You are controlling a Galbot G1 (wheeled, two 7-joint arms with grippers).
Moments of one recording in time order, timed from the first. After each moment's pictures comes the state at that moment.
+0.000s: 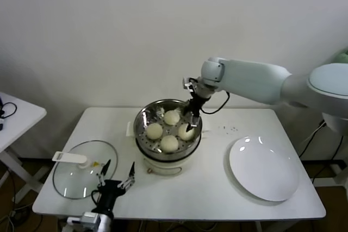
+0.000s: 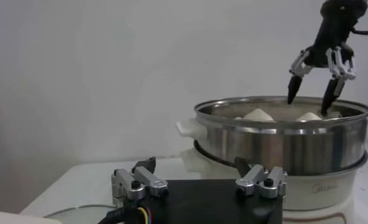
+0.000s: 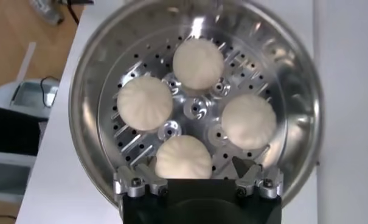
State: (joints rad) left arm 1.65 -1.46 -0.53 -2.01 -0.05 -0.03 0.03; right arm 0.66 1.26 -1.59 0.99 0.88 -0.30 -1.02
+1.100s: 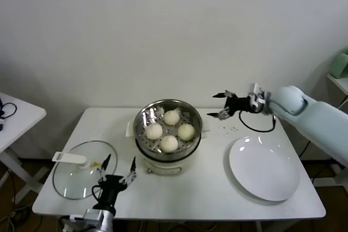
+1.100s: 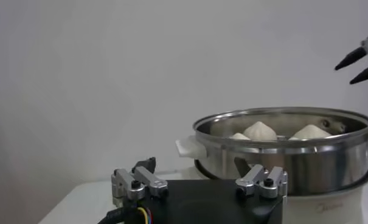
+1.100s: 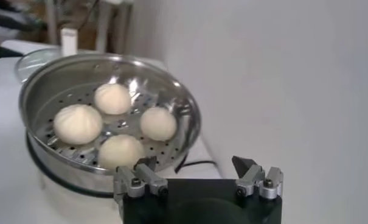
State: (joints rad) left arm 1.63 -1.48 -0.51 -2.04 0.03 -0.02 0.01; right arm 0.01 0.60 -0.68 1.44 0.69 -0.17 -0.60
